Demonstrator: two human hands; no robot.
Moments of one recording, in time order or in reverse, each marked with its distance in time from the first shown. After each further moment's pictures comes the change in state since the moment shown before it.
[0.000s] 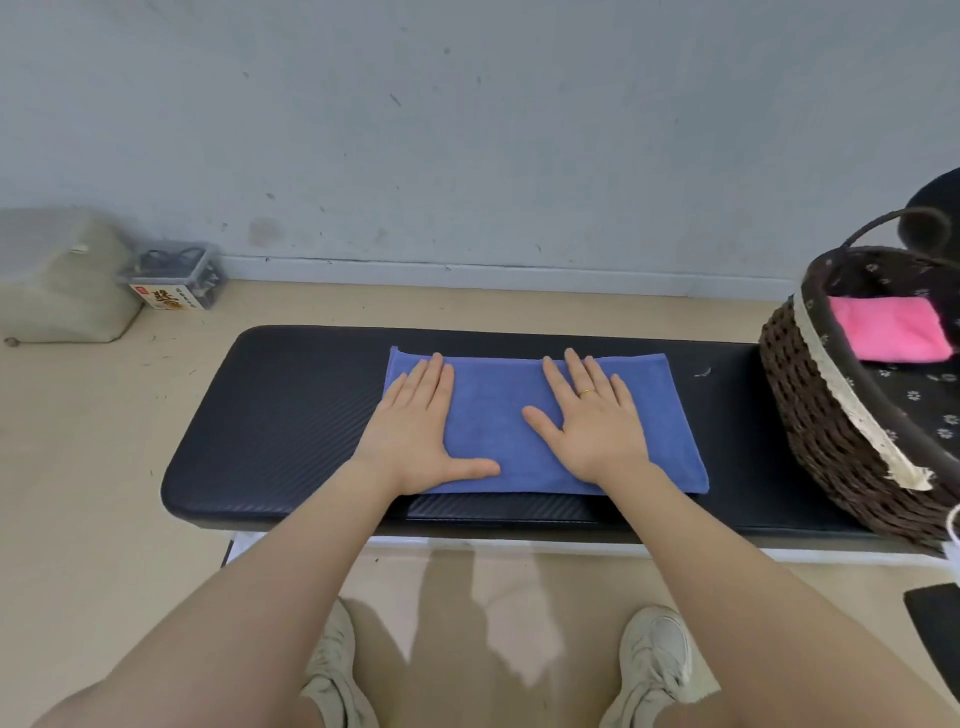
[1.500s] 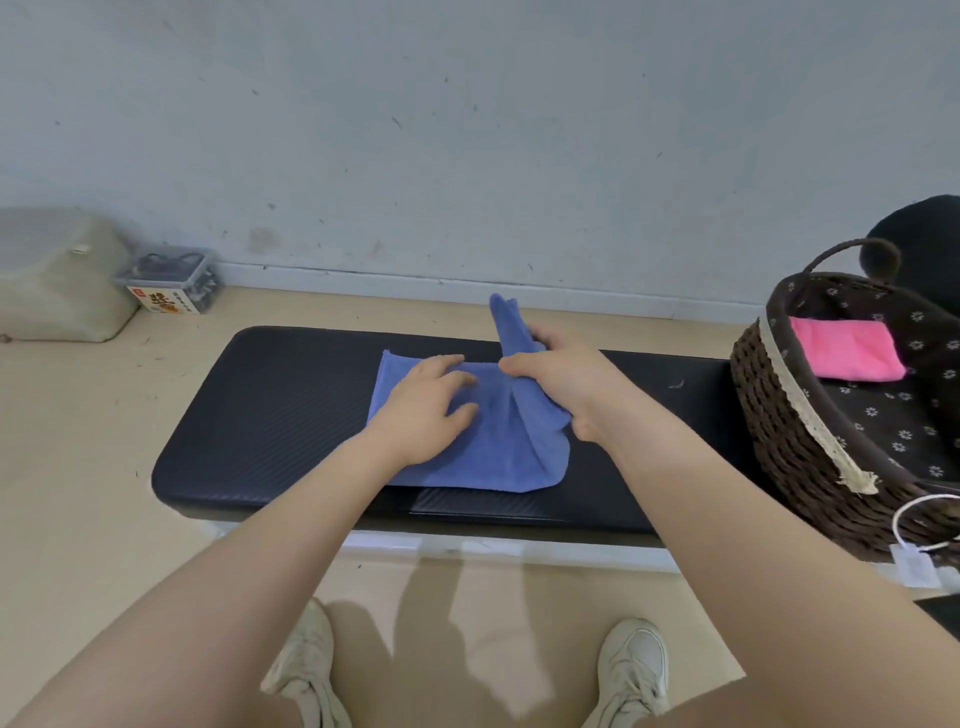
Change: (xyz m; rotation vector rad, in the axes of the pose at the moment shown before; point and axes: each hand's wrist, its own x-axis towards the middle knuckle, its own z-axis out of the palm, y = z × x) left_hand 0.007 0.025 -0.027 -0.336 0.142 0.065; right_hand -0.019 -0.039 -0.101 1.232 -0.134 0.164
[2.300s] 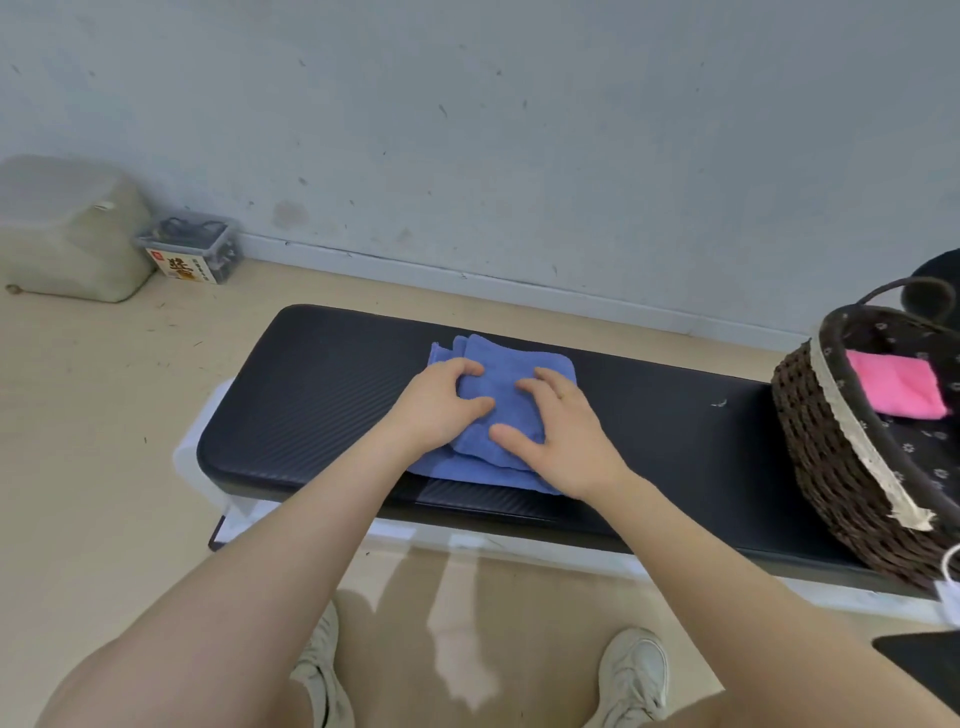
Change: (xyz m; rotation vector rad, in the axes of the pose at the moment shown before) left_hand -0.019 -0.022 -0.021 -0.461 0.038 -0.301; right_hand 0.008 0.061 0.045 -0.922 -0.016 -0.341
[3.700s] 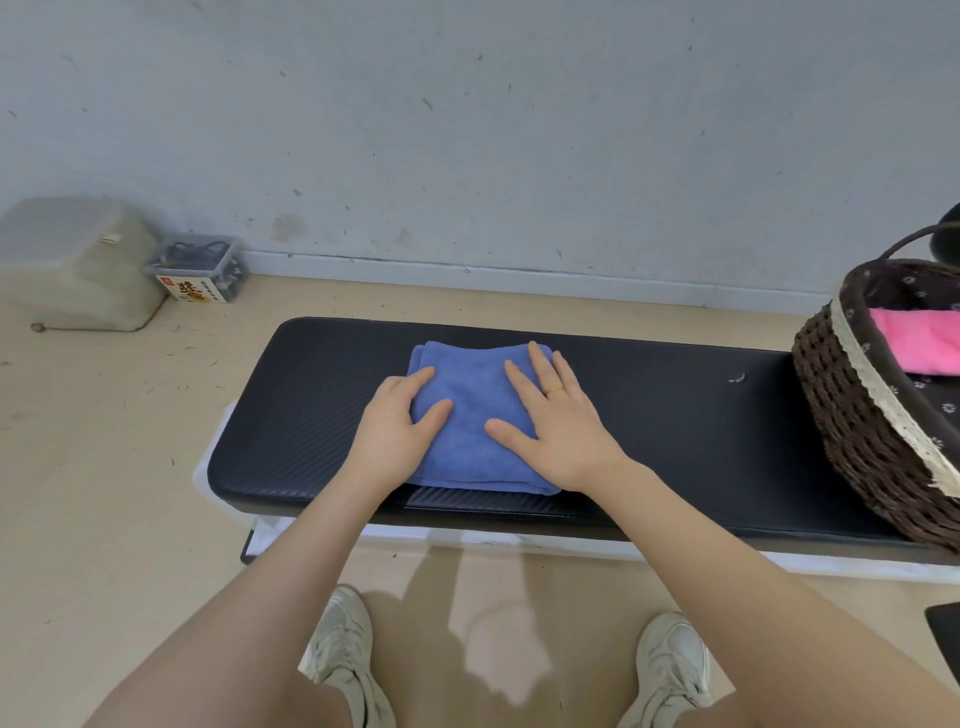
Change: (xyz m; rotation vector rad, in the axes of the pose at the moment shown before) left_hand -0.016 -0.038 -0.007 0.068 0.192 0.016; right_hand 0.009 -0.006 0.006 -0.083 -0.093 0.021
